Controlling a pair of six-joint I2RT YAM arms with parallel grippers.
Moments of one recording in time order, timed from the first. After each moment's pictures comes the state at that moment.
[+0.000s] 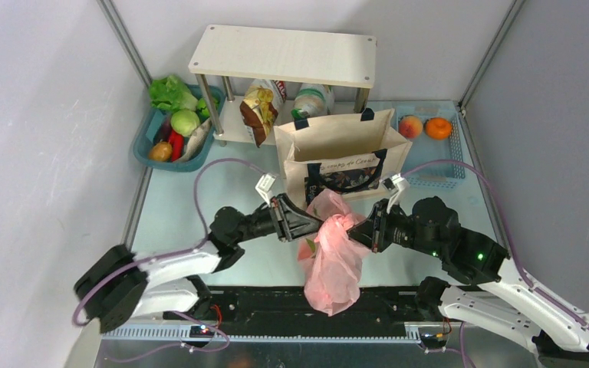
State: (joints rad) left arm -0.85 1.21 0.37 1.17 0.54 -1.10; right arm 0.95 0.63 0.87 -0.58 -0.10 0.61
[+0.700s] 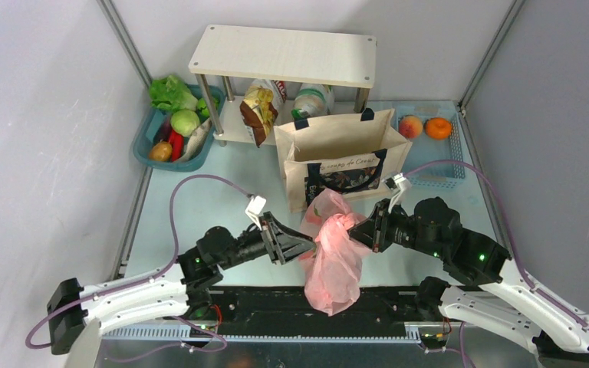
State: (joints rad) left arm -1.09 0.68 0.34 0.45 0.13 -0.85; right arm 0.95 0.63 0.87 -0.58 -0.09 0.62
